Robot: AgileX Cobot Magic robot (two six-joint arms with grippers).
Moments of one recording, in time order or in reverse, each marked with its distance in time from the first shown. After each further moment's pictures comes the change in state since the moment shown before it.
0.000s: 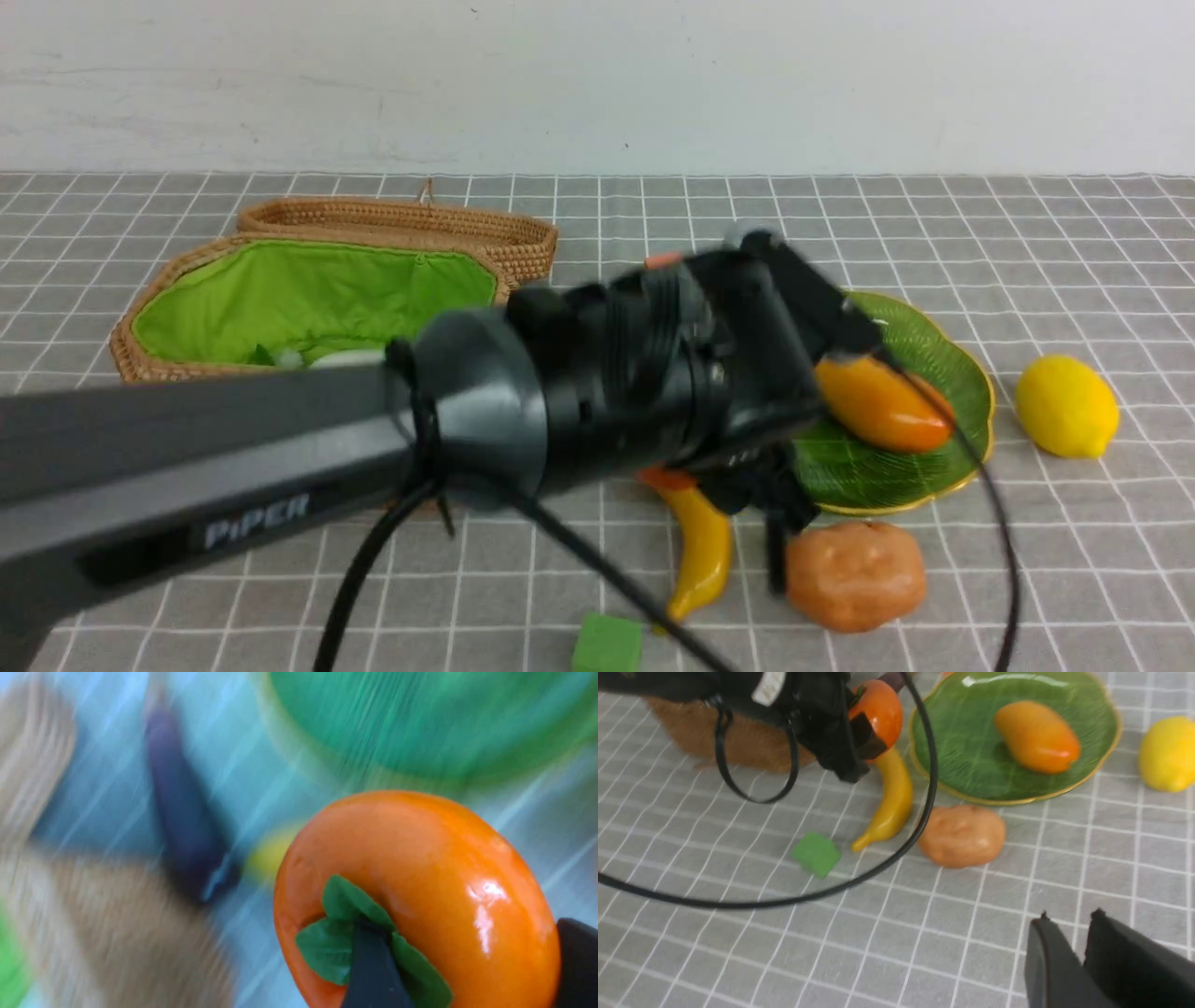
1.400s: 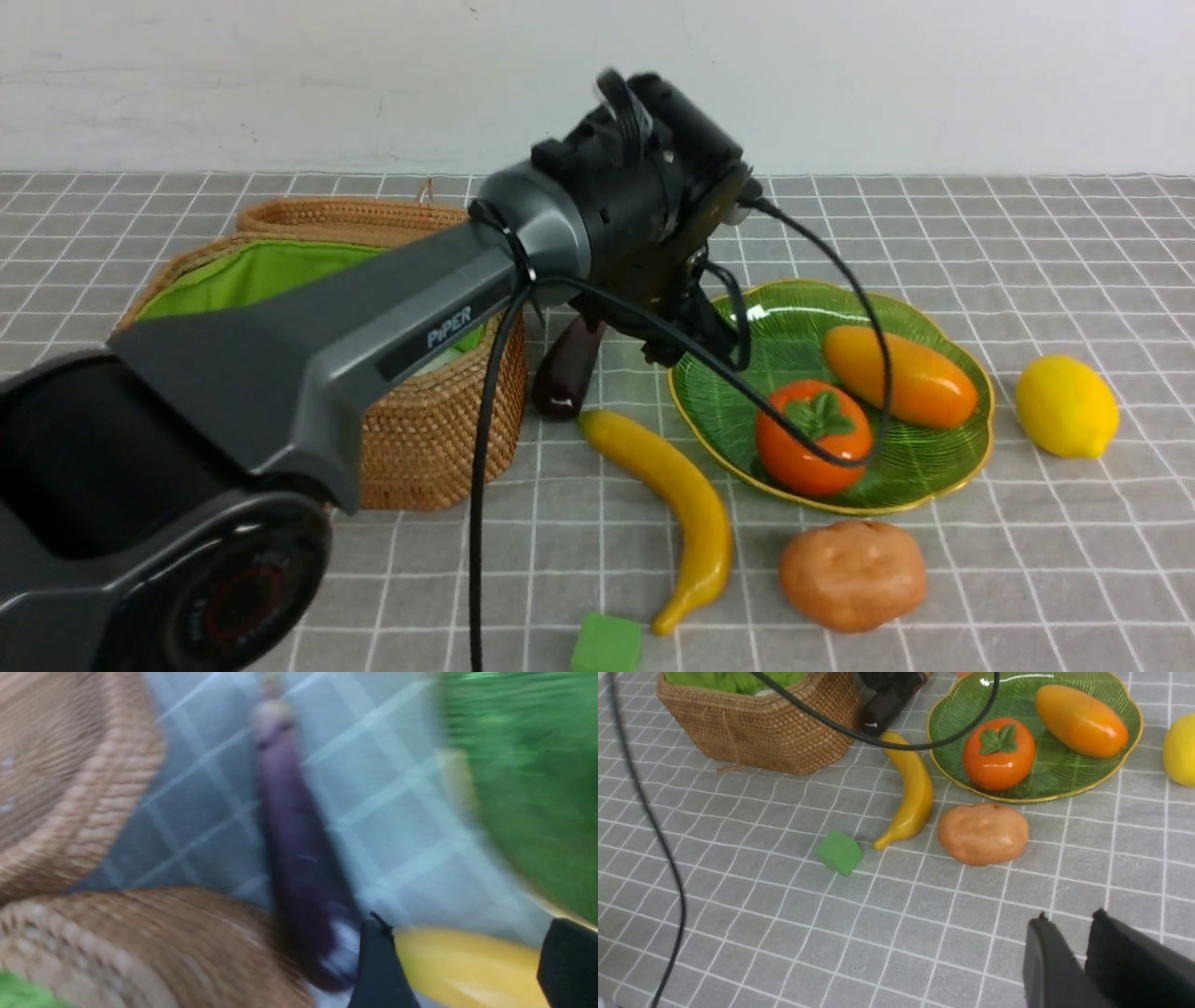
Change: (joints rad) right arm 0.000 0.000 0.000 0.054 0.012 0.000; left arm 0.239 0.380 -0.491 -0.036 0.235 0.070
